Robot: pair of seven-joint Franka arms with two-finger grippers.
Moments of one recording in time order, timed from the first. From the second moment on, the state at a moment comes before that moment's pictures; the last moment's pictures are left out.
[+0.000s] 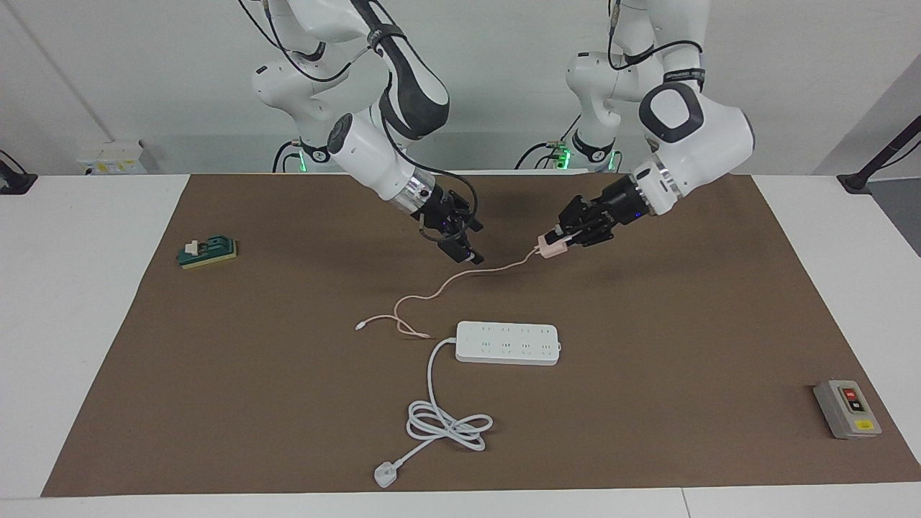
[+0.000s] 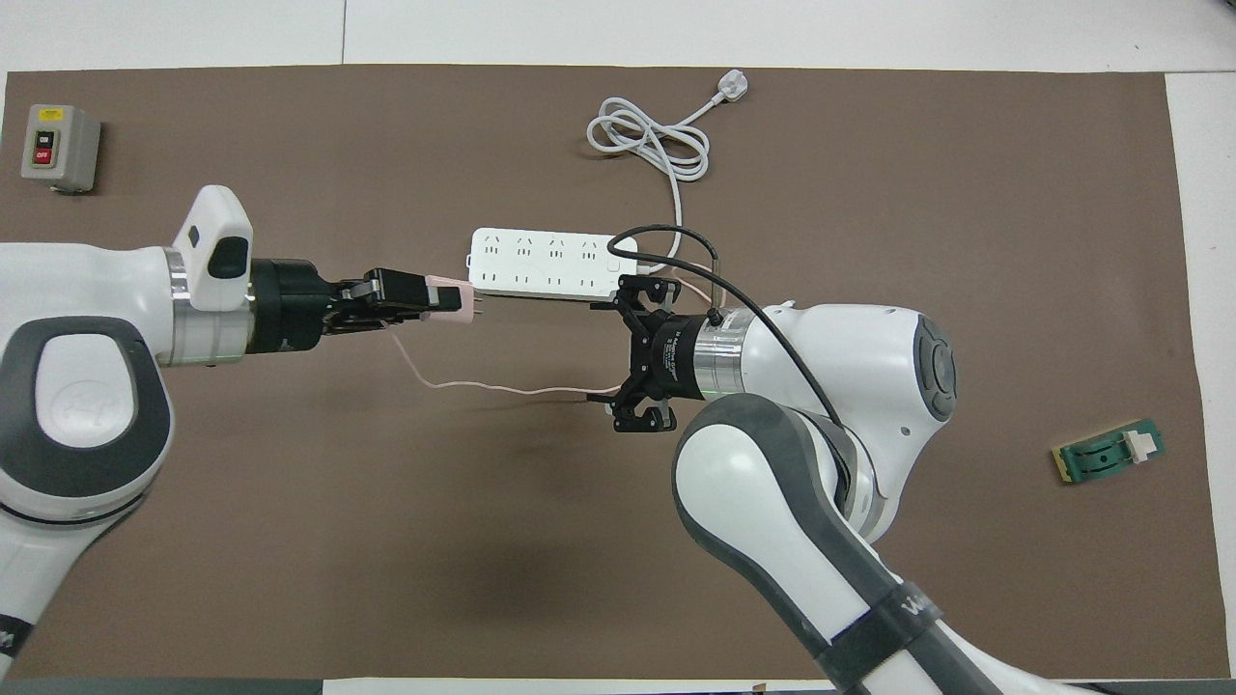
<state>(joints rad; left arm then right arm) -0.32 -0.08 0.09 -2.03 -0.82 2.08 0.06 0.63 0.12 -0.08 -2.06 1.01 2.49 1.39</state>
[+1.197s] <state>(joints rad) -0.32 -0.04 0.08 -1.75 -0.15 1.91 -1.03 0.18 0.05 -0.09 -2.02 0.32 1.97 0.41</state>
